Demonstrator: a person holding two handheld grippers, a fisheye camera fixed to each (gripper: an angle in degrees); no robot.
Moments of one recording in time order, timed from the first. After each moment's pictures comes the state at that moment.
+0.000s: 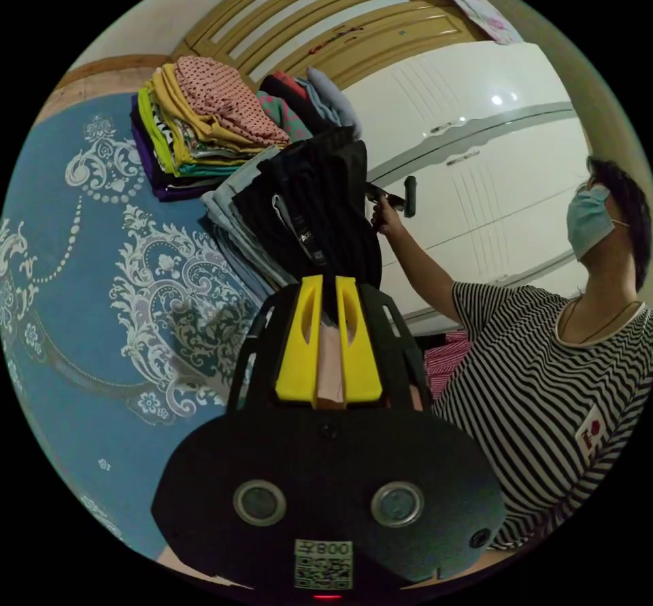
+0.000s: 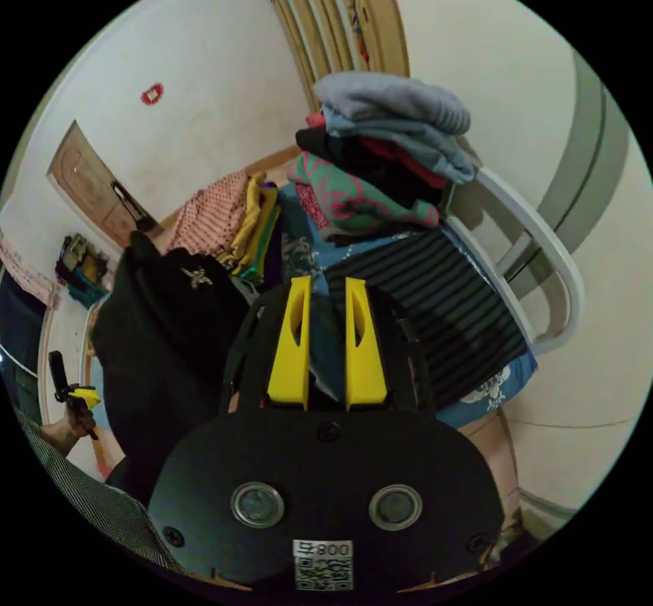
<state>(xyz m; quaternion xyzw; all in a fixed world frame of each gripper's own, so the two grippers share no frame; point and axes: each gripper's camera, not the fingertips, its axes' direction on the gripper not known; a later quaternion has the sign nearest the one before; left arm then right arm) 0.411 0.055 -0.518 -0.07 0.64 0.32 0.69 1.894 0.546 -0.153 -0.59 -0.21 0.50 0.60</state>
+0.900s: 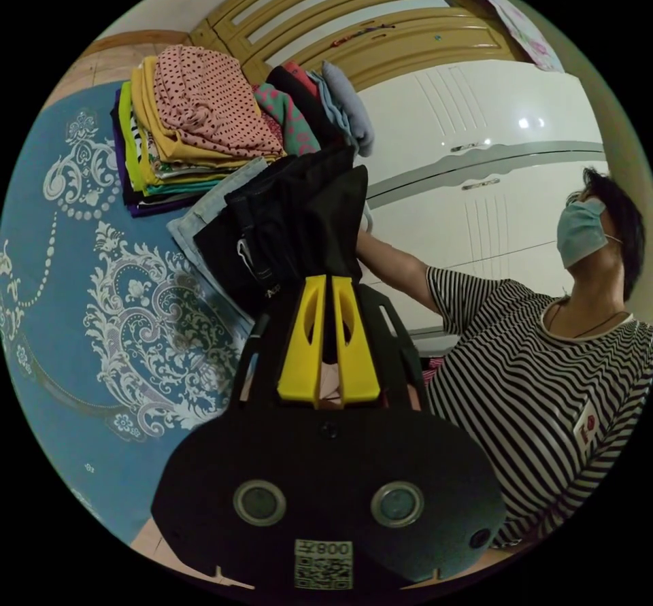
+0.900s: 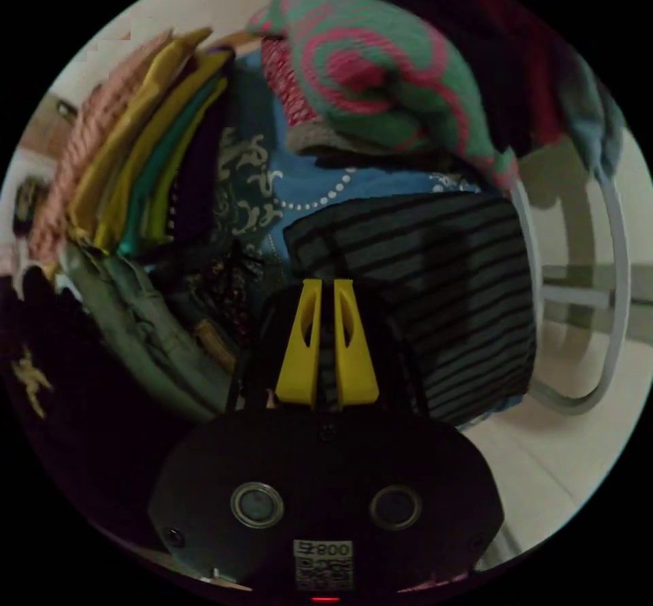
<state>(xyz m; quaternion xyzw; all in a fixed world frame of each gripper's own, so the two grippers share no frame) 0.454 -0.044 -0.627 -0.11 0.65 0.29 0.70 1.970 0.604 0.048 -0.74 -0.30 0.36 0.48</state>
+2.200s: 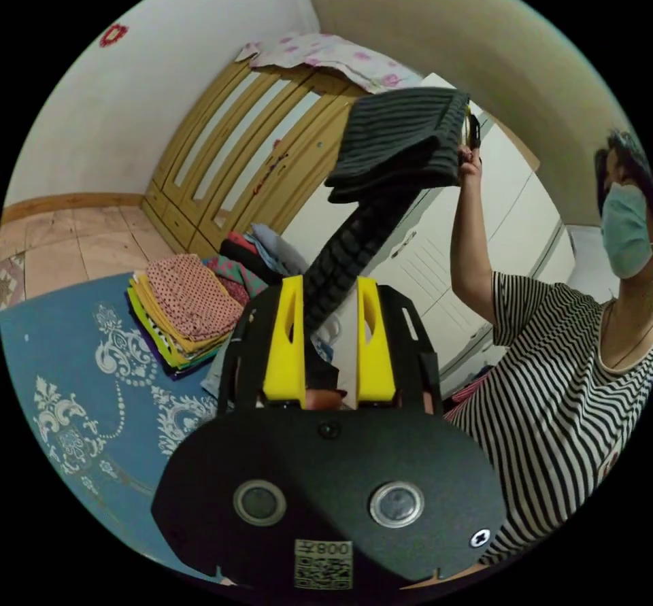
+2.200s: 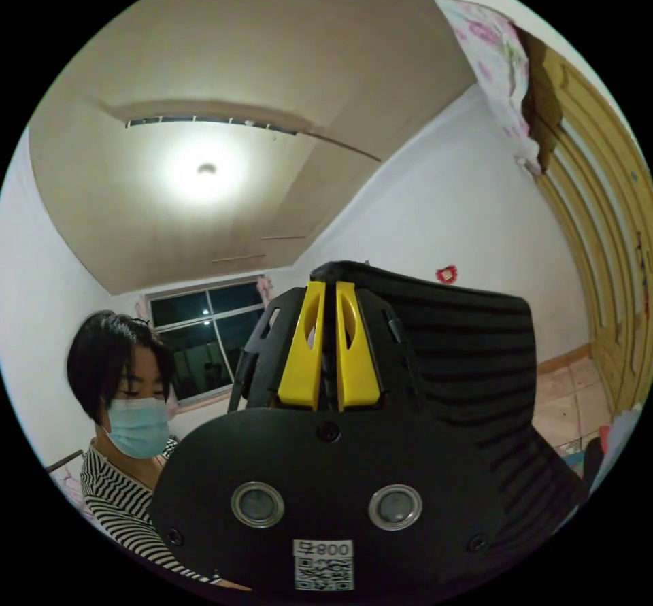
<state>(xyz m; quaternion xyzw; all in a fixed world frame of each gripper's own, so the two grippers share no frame) 0.029 -0.096 -0.927 0.19 0.69 0.28 0.64 2.393 -0.165 0.074 0.06 -0.44 0.66 0.60</state>
